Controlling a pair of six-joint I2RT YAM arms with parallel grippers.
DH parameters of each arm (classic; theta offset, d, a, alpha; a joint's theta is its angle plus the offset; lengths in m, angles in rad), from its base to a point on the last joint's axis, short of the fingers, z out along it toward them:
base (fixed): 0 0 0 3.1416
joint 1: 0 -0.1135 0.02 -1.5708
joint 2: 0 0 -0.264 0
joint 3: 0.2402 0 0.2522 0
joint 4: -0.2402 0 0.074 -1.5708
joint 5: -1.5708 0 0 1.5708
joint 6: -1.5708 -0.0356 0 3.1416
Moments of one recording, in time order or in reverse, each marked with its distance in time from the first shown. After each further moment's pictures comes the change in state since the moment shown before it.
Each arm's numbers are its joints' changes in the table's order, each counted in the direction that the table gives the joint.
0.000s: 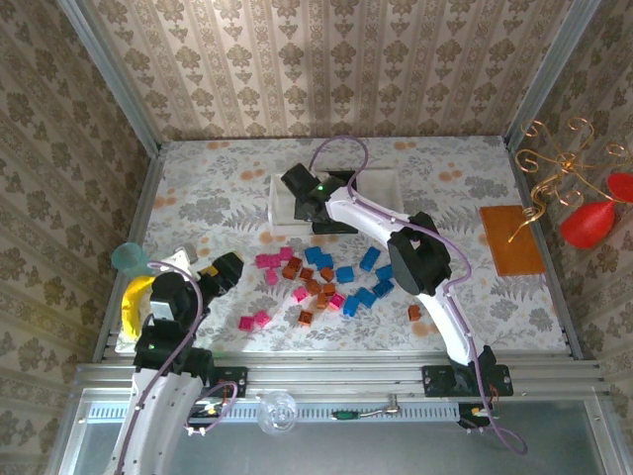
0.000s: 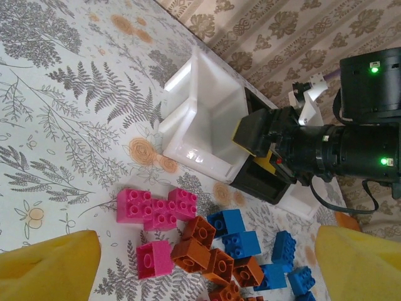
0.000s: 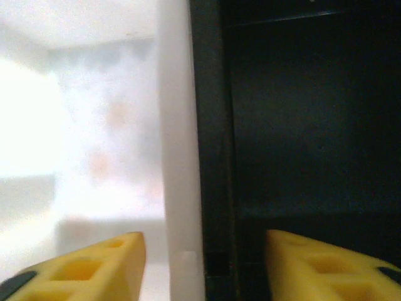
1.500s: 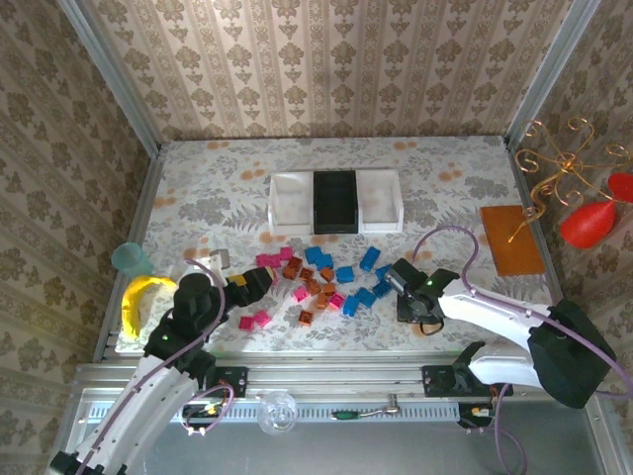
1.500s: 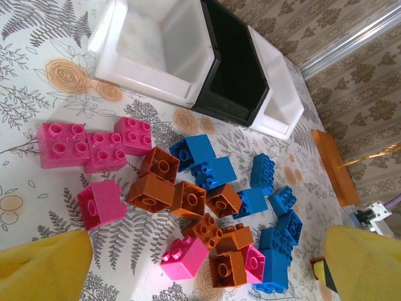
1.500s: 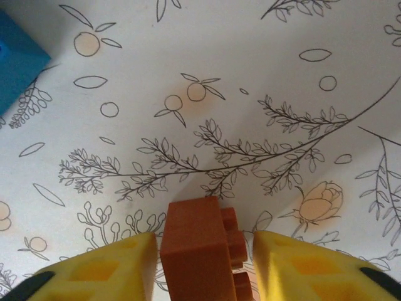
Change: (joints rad) left arm 0.273 -0.093 -0.092 0.128 0.001 0.002; right arm 0.035 1.106 -1.465 -0.001 0.101 -0.024
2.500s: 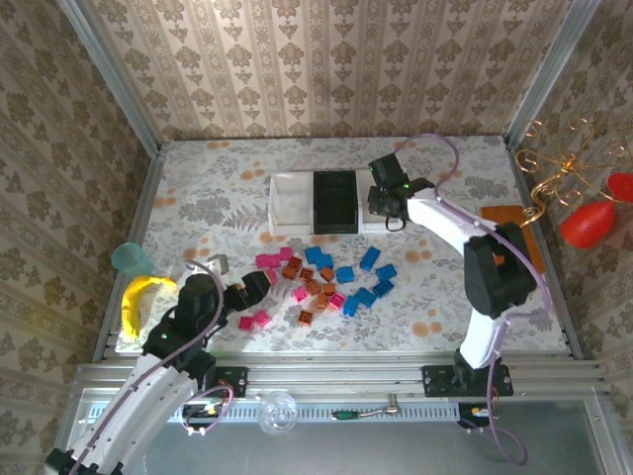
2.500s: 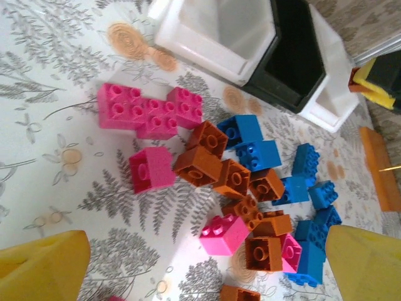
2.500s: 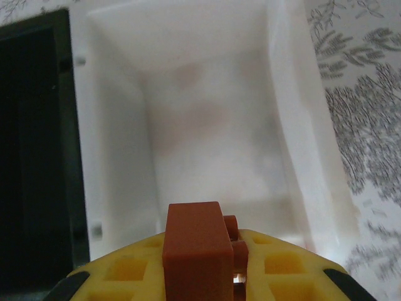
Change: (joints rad) left arm 0.039 -0.009 0.040 -0.192 0.120 0.053; right arm 0.295 -0.631 0.840 0.235 -0.019 0.223
